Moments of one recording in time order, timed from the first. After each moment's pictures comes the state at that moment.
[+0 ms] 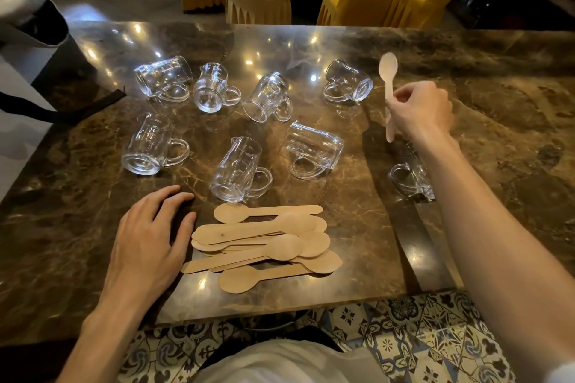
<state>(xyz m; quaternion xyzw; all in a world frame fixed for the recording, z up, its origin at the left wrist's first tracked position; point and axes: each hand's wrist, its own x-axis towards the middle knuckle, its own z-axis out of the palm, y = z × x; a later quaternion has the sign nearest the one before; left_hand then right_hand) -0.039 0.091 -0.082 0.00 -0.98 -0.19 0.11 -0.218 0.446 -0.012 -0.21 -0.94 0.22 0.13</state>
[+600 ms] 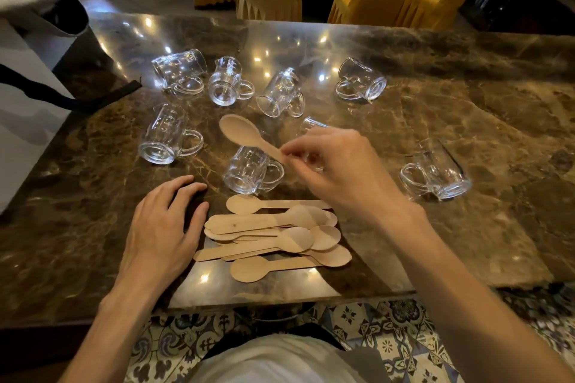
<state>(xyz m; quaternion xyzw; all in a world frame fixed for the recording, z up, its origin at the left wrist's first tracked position) -0.038 0.091 -0.080 0.01 -0.98 -0.19 0.10 -0.101 0.327 0.017 0.22 -0.94 0.27 0.03</state>
